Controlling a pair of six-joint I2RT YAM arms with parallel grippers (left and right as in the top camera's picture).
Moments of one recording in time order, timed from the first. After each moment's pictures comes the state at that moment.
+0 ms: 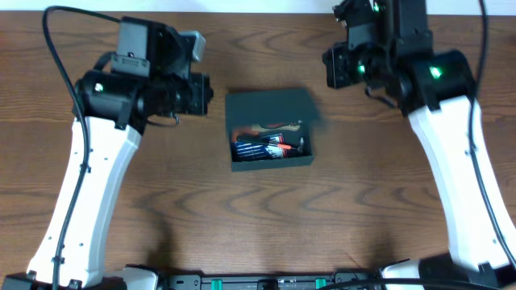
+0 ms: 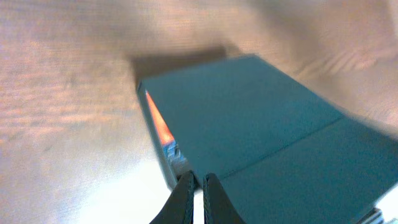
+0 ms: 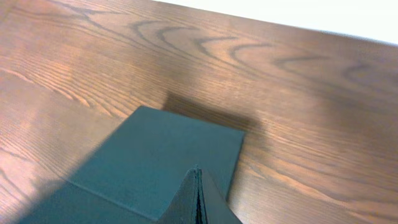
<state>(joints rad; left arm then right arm) -0.23 1.50 1.63 -1.12 0.34 -0.14 0.28 1.59 1.85 -1.05 -0.21 0.07</state>
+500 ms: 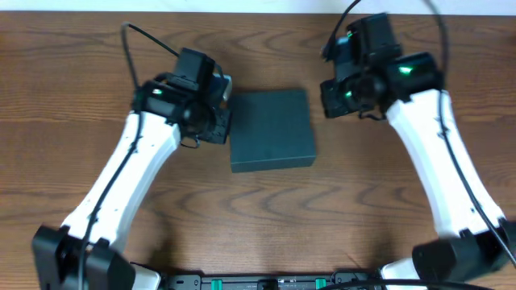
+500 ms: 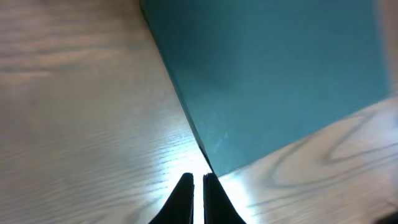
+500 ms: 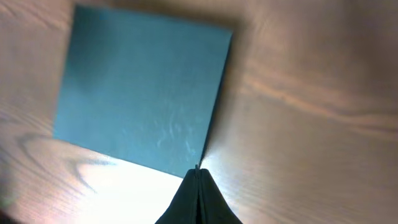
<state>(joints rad) -0.37 1.60 1.39 -1.04 0.19 -0.09 0.30 1.69 1.68 -1.20 -0.15 0.04</state>
